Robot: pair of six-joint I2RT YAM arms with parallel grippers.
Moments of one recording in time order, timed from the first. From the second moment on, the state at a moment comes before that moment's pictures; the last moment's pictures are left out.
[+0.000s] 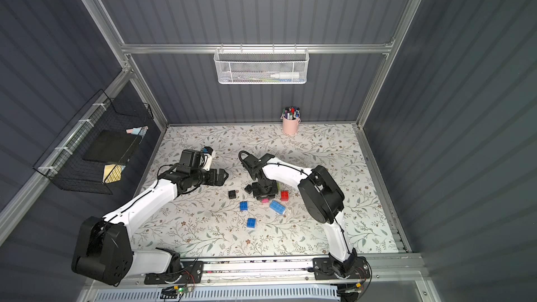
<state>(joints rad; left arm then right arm) -0.30 1.36 0.89 -0.39 0.19 -0.13 0.84 2.03 1.56 -1.06 -0.06 0.62</state>
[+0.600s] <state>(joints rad) -0.44 1.42 0.89 -0.37 0.20 -0.14 0.68 1.75 1.43 -1.13 0.00 0.61</state>
